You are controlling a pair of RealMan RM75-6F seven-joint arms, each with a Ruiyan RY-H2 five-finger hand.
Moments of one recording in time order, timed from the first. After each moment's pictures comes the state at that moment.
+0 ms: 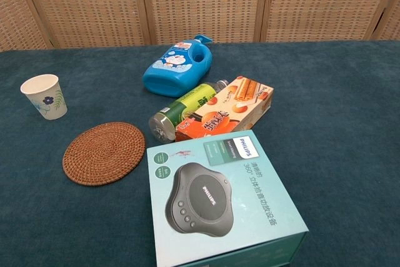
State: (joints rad) left arm 0.01 -1.05 0.01 -1.77 1.59 1.58 0.14; right arm 0.06 -1.06 0.06 -1.82 -1.58 1.54 -0.22
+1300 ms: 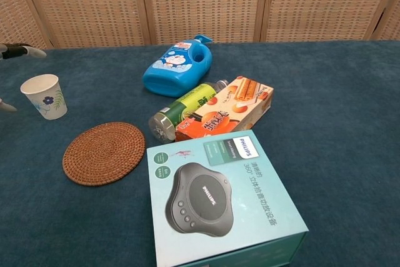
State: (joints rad) left arm -0.57 -1.39 -0.21 -1.09 1.35 0.82 0.02; right arm 0.10 -1.08 0.09 -1.80 -1.42 1.43 -0.23
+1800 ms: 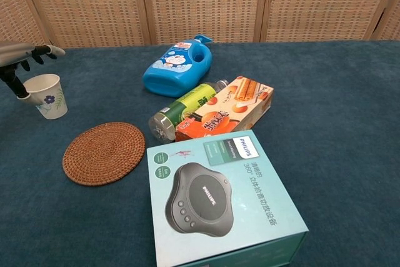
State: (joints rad) left arm -0.69 -1.56 -0.23 -0.83 1.30 0.75 -0.03; right arm 0.10 -1.09 0.09 -1.78 -1.40 1.42 -0.24
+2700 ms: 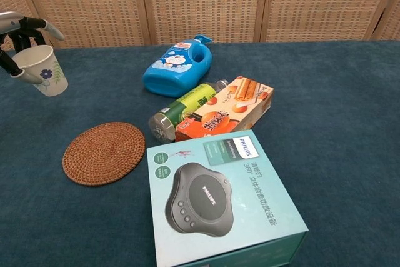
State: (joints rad) left arm -0.65 -1.38 -0.19 -1.11 1.41 0.94 -0.12; right arm 0.10 -1.08 0.08 -1.80 -1.43 1.44 -0.23
